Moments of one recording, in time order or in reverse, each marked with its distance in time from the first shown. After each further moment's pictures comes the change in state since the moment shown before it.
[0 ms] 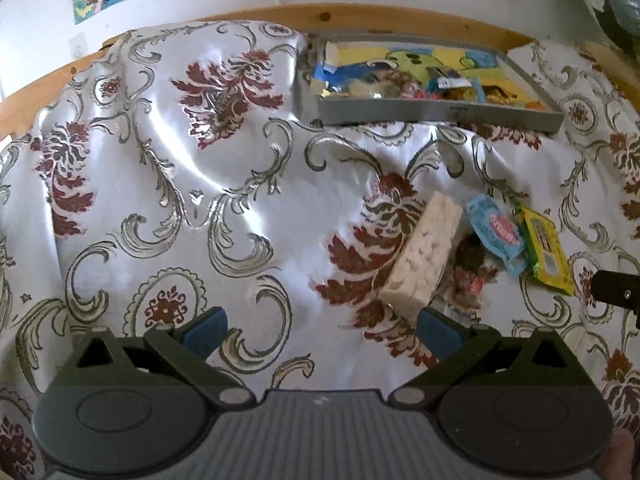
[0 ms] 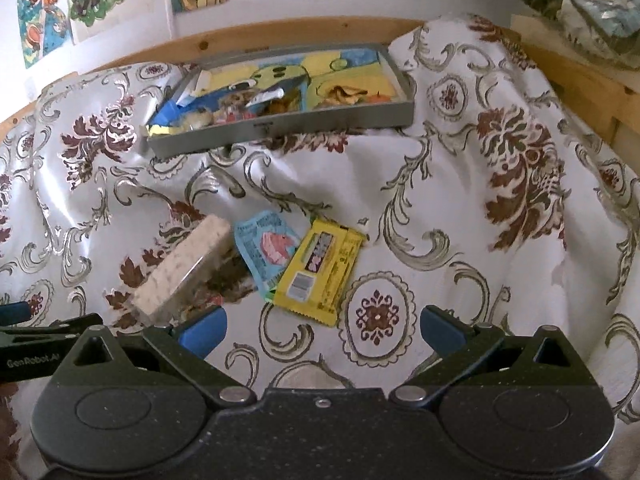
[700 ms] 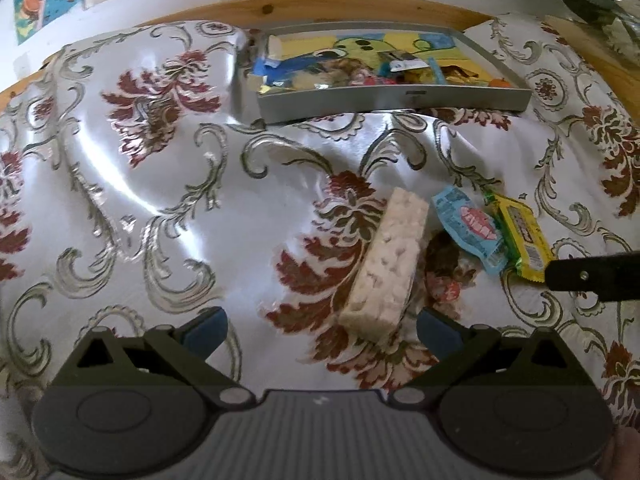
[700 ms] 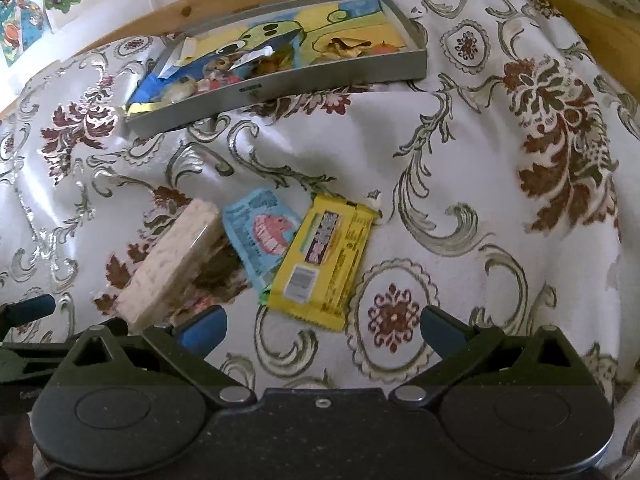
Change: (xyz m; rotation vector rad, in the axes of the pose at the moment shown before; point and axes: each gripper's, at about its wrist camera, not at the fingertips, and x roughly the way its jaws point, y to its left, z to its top) left arm 0.033 -0.017 0.014 0.103 -0.001 -0.109; right arm 0.050 -0.010 0.020 0.047 0.132 0.046
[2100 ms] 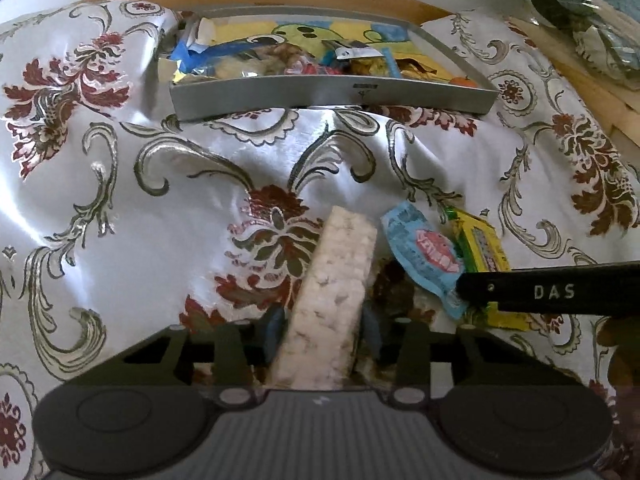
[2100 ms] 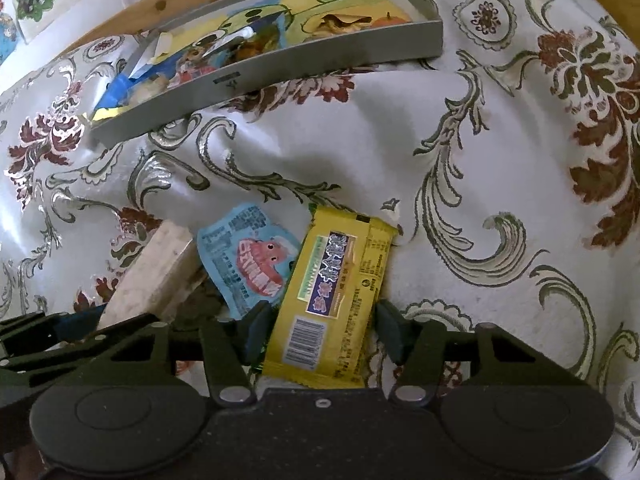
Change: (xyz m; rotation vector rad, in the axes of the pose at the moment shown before) left arm 0.053 -0.009 0.023 -0.001 0.012 -0.210; right arm 0.058 0.004 0.018 0.049 0.009 0.002
